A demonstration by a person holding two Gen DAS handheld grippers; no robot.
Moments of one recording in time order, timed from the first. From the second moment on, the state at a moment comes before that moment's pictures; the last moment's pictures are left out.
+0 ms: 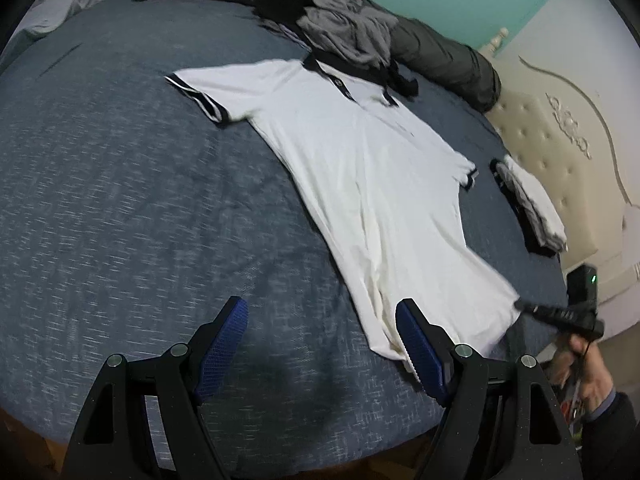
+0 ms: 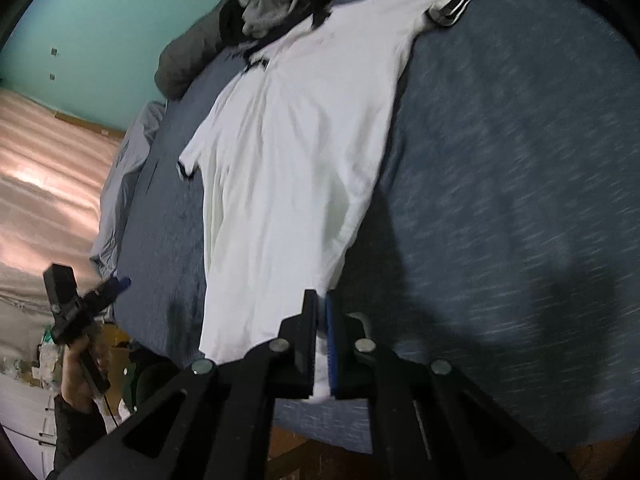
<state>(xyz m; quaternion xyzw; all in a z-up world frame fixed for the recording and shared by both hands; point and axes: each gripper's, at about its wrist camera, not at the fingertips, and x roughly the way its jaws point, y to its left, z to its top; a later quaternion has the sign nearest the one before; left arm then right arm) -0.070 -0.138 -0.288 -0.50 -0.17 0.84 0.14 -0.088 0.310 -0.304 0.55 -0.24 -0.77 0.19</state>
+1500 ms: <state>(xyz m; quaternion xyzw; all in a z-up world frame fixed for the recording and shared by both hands) -0.068 -0.080 -0.349 -0.57 -0.19 0.77 0.21 -0.089 0.391 -0.300 0.53 -0.24 -0.81 0.12</state>
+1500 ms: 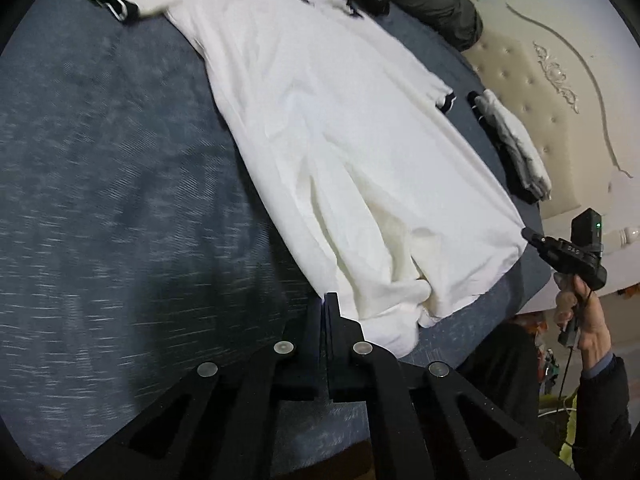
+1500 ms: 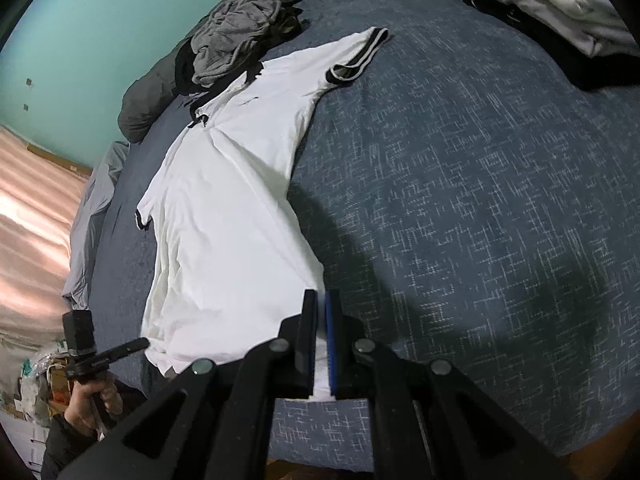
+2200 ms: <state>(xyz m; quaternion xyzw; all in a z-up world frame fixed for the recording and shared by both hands) -0.055 -0.141 -0.339 -0.58 -0.17 0.78 0.14 -0.074 0.392 -0.288 0.55 -0.20 -0.80 0.10</state>
